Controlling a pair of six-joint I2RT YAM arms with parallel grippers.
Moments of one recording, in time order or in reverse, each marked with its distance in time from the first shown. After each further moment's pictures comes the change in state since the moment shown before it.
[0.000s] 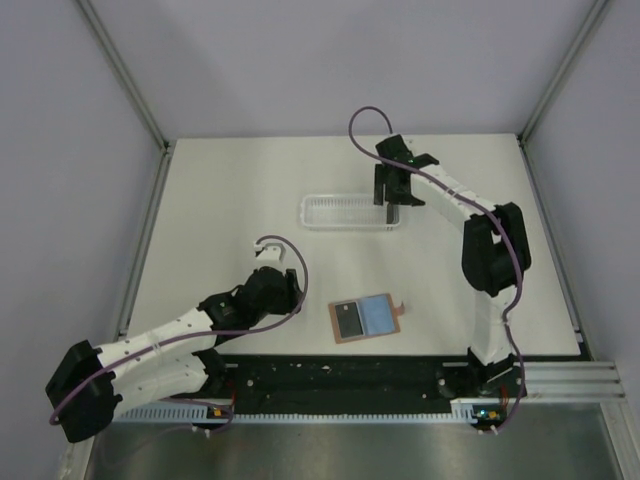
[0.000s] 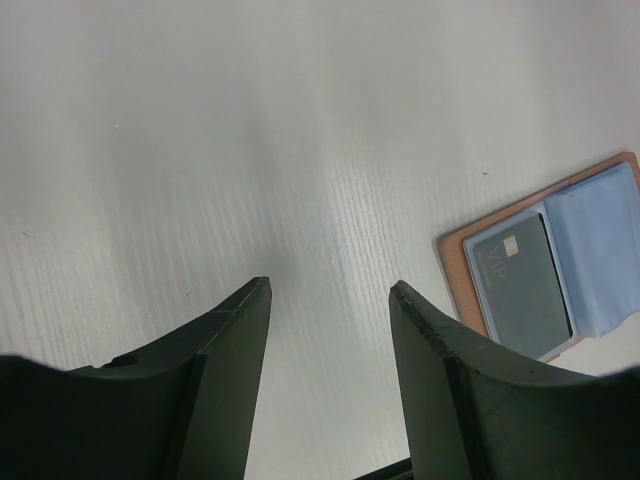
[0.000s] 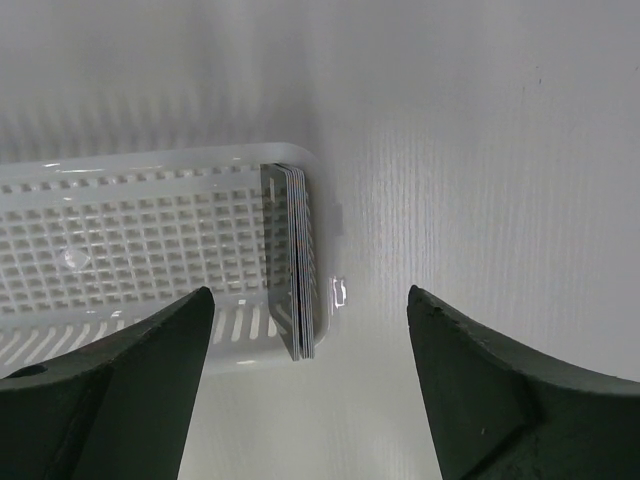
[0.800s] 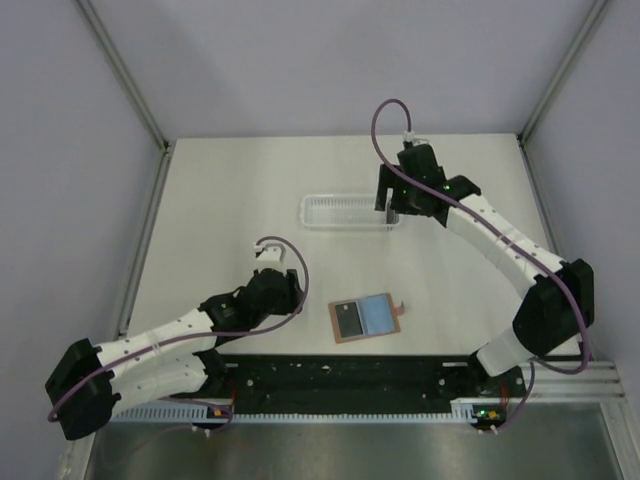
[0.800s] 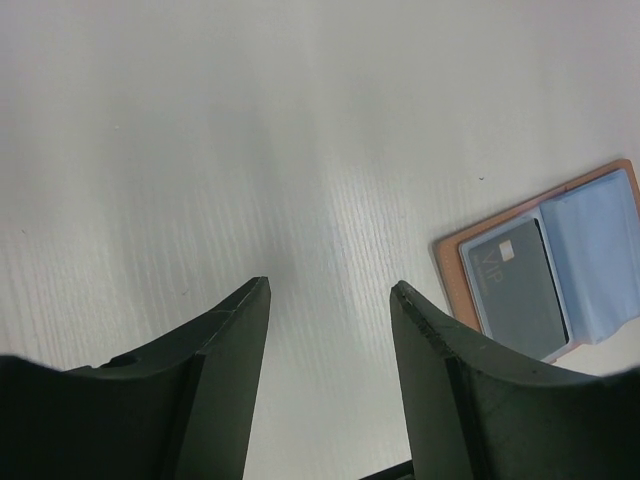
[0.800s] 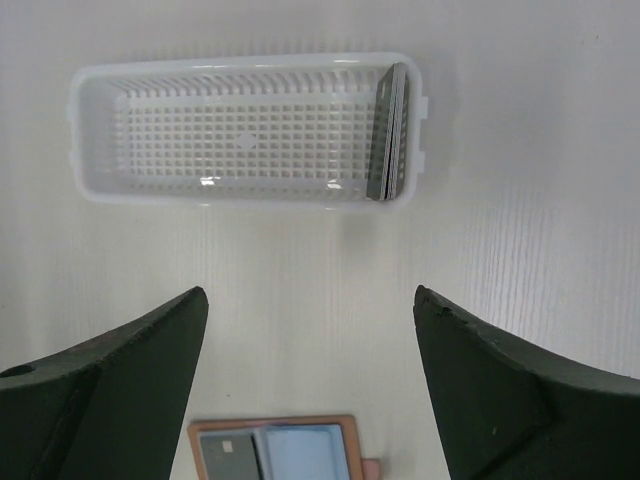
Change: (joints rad) left arm -0.037 -0.001 0.000 0.009 -0.043 -0.023; right arm 0.075 -0.503 -0.330 0.093 -0.138 0.079
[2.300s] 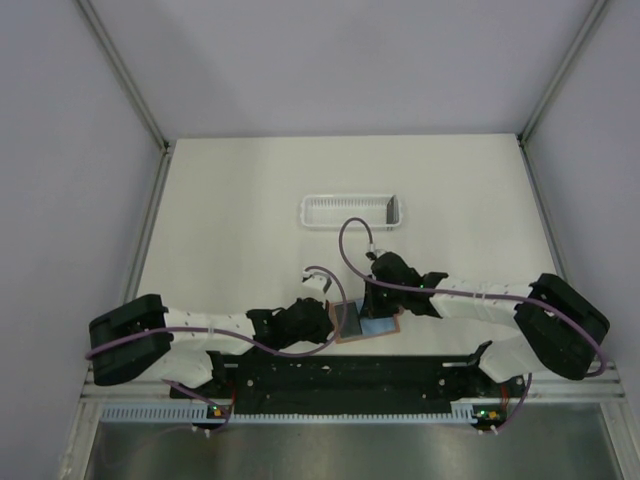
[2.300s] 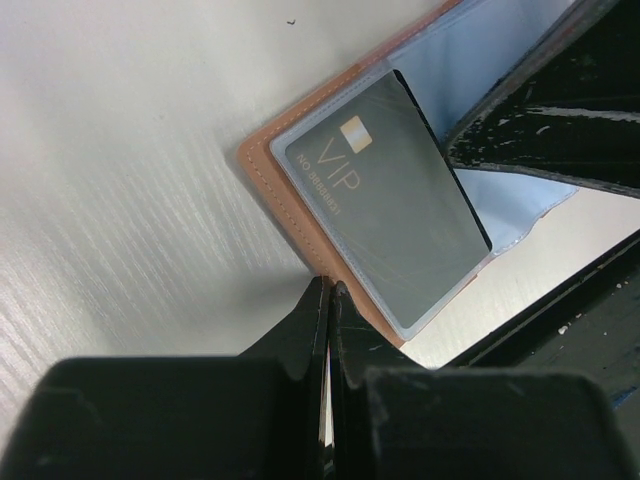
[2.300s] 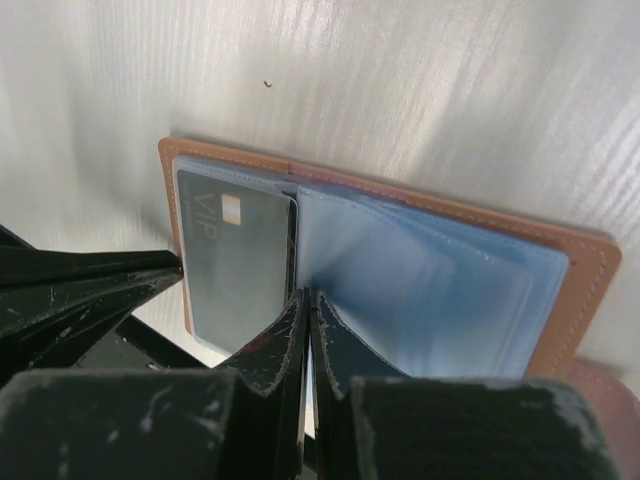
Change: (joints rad) left arm -0.301 0.374 -0.040 0.383 0.057 -0.092; right arm 0.357 -0.085 -0.756 0.515 -0.321 0.236
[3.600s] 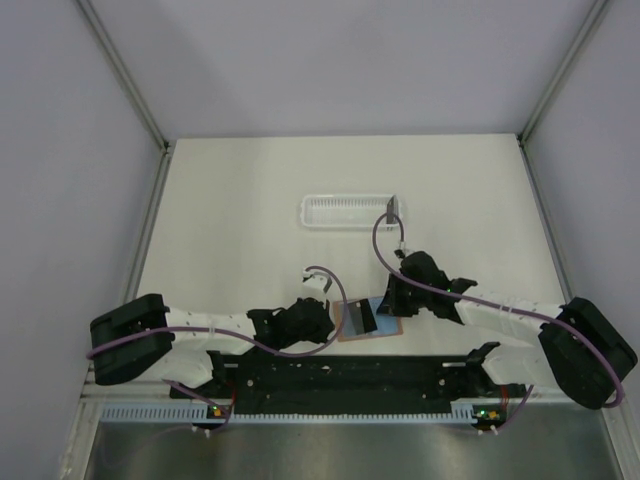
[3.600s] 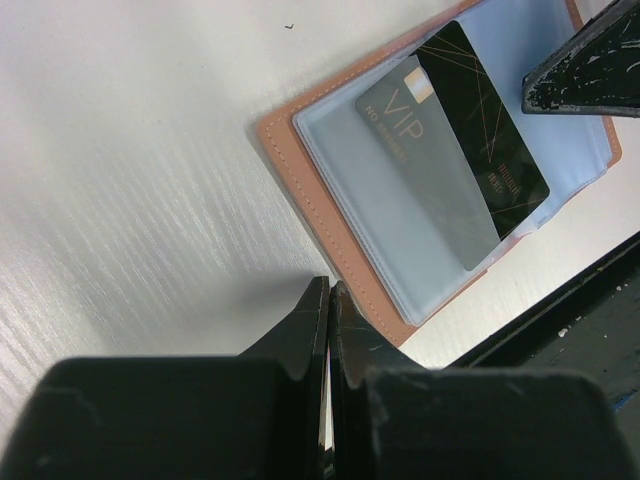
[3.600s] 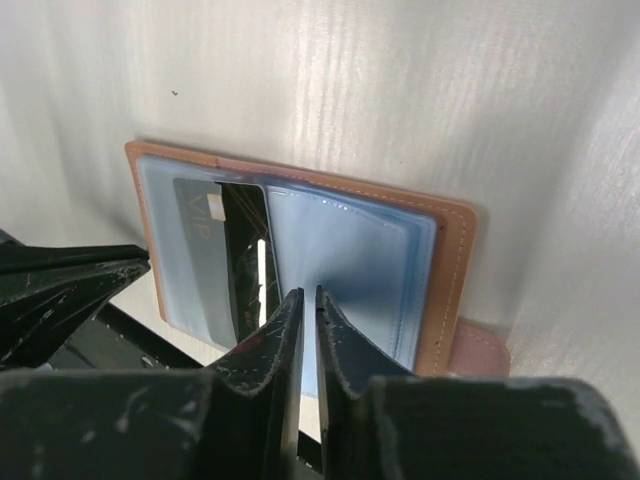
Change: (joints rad) left arm 0.000 0.004 0.000 0.006 -0.002 0.003; right arm -0.170 -0.191 -0.146 -0.004 -0.071 0.008
